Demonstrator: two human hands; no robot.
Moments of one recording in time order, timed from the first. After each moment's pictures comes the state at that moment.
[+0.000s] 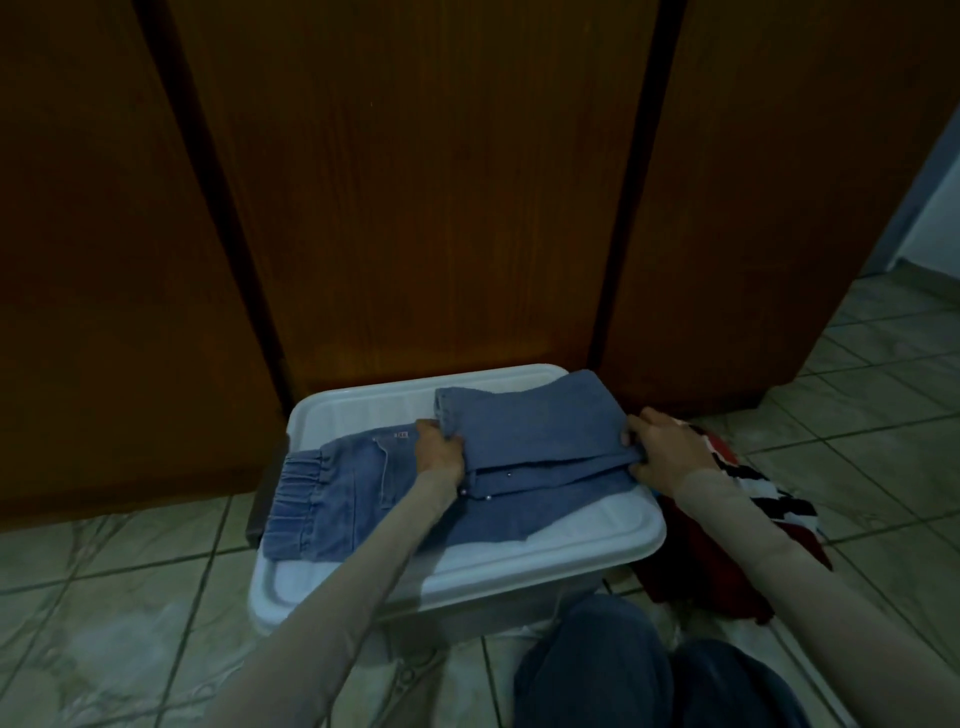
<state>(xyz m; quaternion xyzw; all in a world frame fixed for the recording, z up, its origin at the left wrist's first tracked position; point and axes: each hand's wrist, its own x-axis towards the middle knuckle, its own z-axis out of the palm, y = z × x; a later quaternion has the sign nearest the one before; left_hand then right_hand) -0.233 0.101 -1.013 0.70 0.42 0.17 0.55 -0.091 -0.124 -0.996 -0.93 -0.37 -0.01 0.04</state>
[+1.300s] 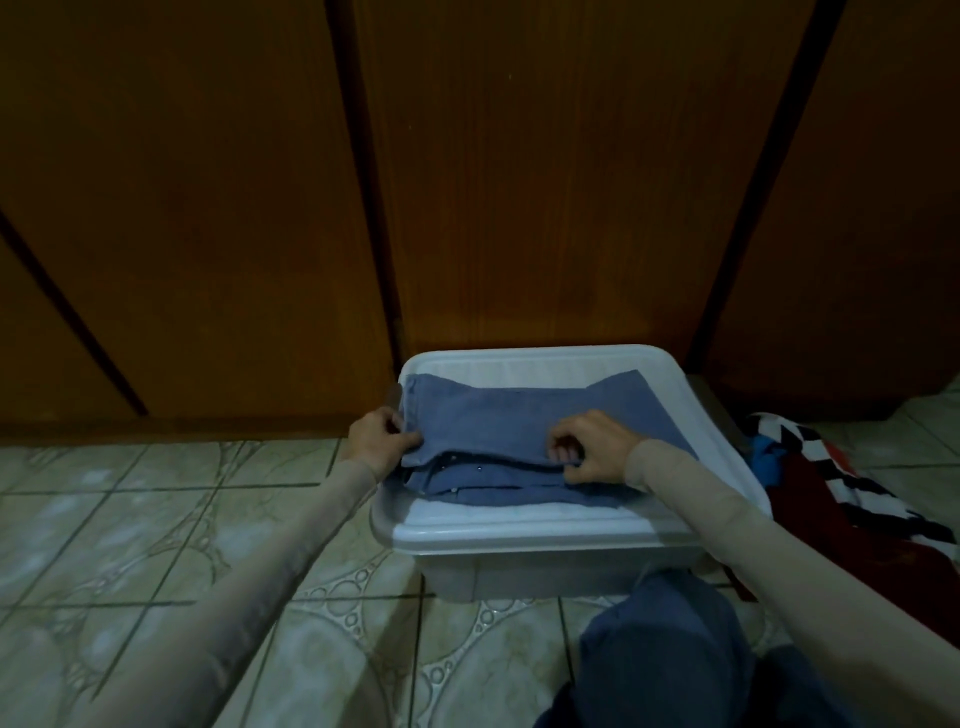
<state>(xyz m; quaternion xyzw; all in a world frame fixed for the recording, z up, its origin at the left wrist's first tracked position) -0.398 0.187 -0.991 0.76 0.48 0.16 0.40 -0.196 0.007 -0.991 -0.76 -0.61 0.18 0.12</state>
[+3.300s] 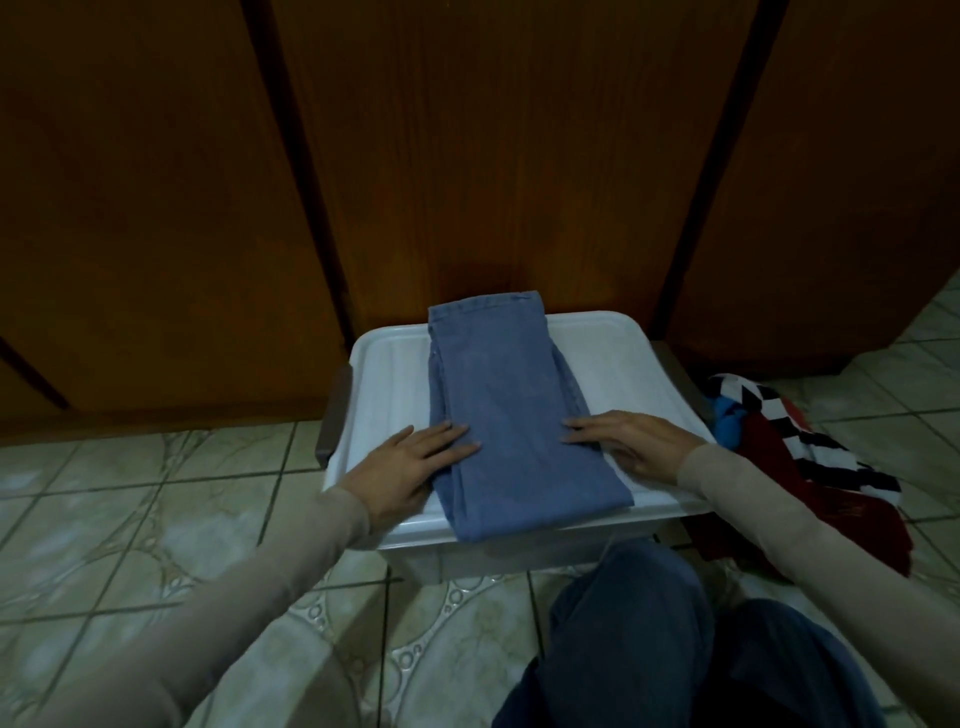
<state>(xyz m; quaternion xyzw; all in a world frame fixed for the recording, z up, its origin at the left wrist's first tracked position) -0.380 0.173 -1.054 1.00 -0.01 0.04 0.08 -0.146 -0.070 -1.017 -0.78 -0.61 0.13 0.04</state>
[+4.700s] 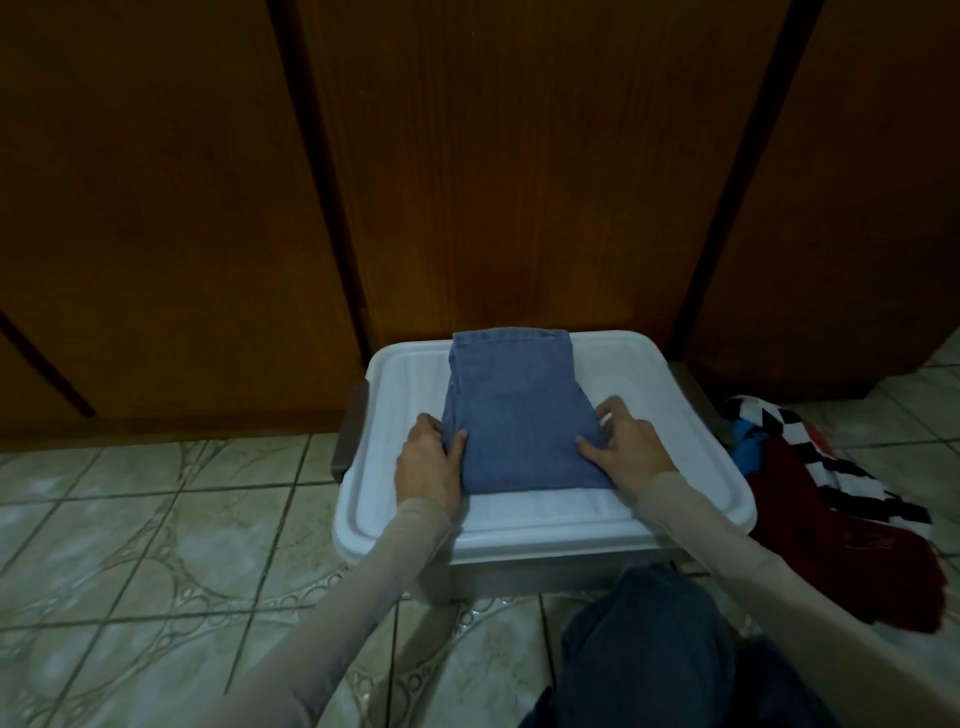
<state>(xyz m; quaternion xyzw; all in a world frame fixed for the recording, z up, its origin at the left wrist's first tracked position) -0.339 0.117 -1.028 0.79 0.46 0.21 0.33 -0.177 -0.030 -1.026 -0.87 -0.34 0.13 0.34</state>
